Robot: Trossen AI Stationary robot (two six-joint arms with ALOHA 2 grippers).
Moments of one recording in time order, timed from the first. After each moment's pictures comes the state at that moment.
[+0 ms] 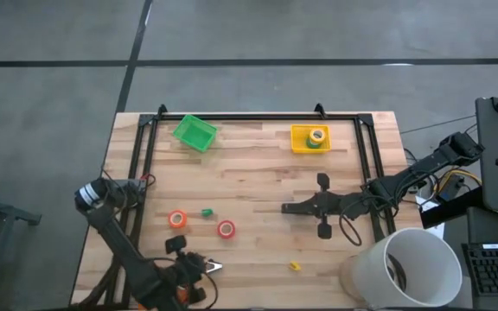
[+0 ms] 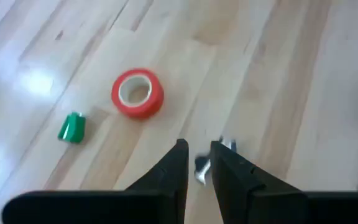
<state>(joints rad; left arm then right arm) -0.93 1.83 1.52 -1.14 -0.69 -1.30 0.46 1.05 0.57 0.01 0.49 0.20</state>
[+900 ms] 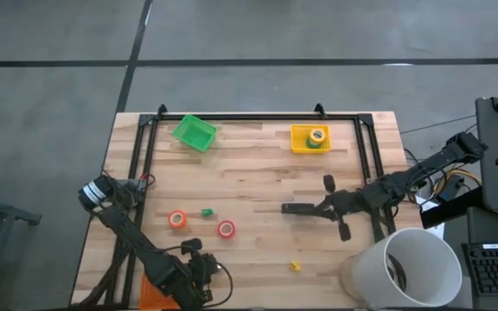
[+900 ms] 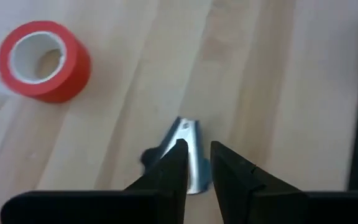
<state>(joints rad) -0.84 1.83 1.29 -0.70 -0.47 -1.08 0.46 0.81 0.40 0.18 0.26 0.15</state>
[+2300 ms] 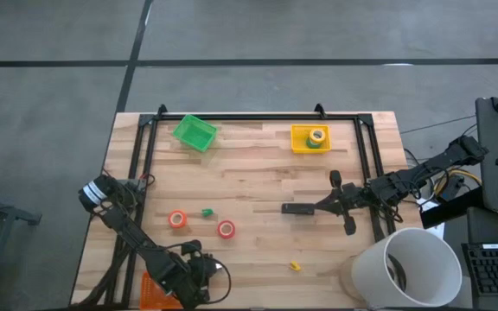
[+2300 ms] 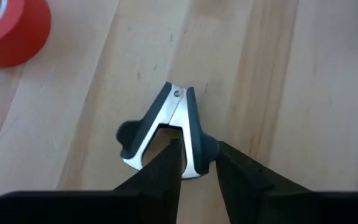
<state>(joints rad) -0.84 1.83 1.16 -0.54 -0.37 -1.07 0.42 0.63 0.28 0.20 0.26 0.18</state>
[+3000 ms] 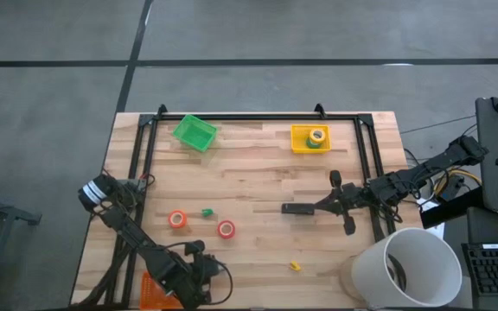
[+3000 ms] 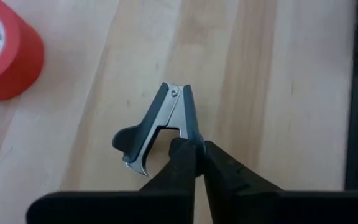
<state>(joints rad) -0.84 1.83 1.17 -0.49 -0.39 -1.02 0.42 0.63 0.27 0.20 0.27 0.17</state>
